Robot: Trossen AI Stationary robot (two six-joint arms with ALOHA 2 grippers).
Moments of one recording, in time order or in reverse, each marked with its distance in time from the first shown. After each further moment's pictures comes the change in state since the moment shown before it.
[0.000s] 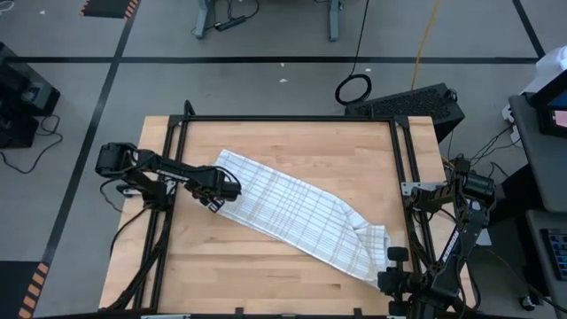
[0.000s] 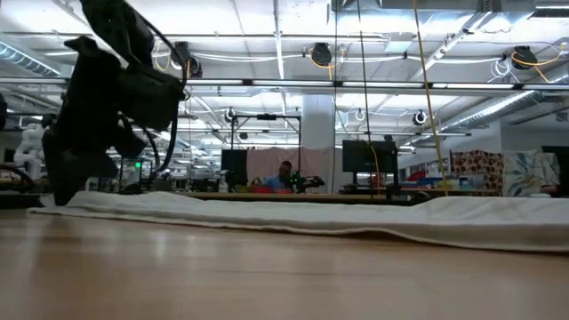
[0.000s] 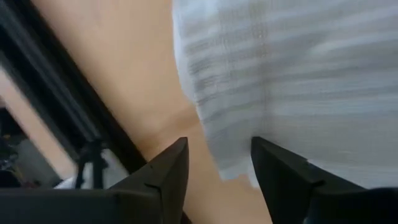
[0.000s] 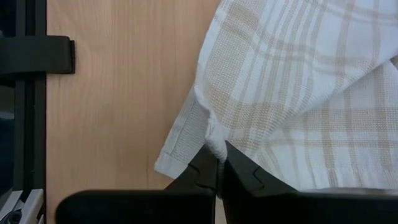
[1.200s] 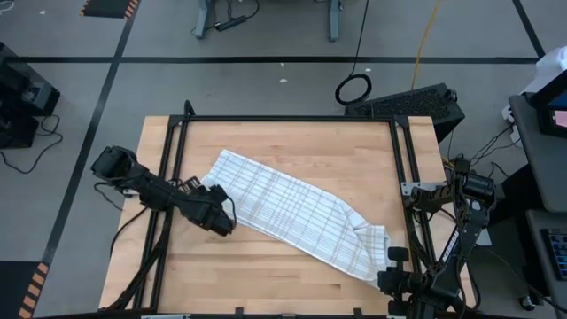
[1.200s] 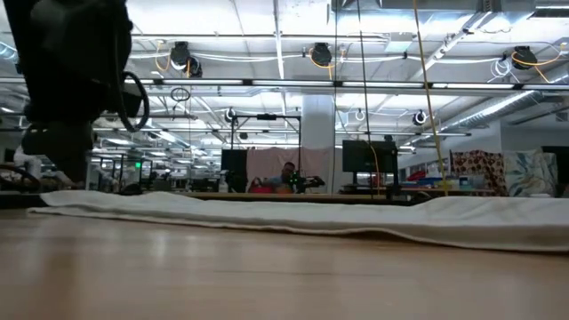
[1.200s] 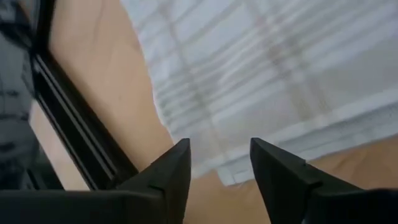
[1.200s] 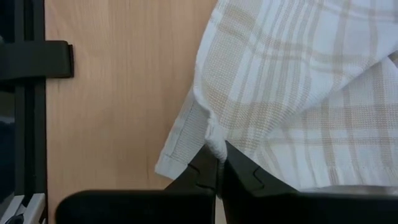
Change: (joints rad) left arm -0.413 0.000 0.108 -0.091 -0.242 -0.143; right arm 0.000 0.000 0.000 -0.001 0.004 0.026
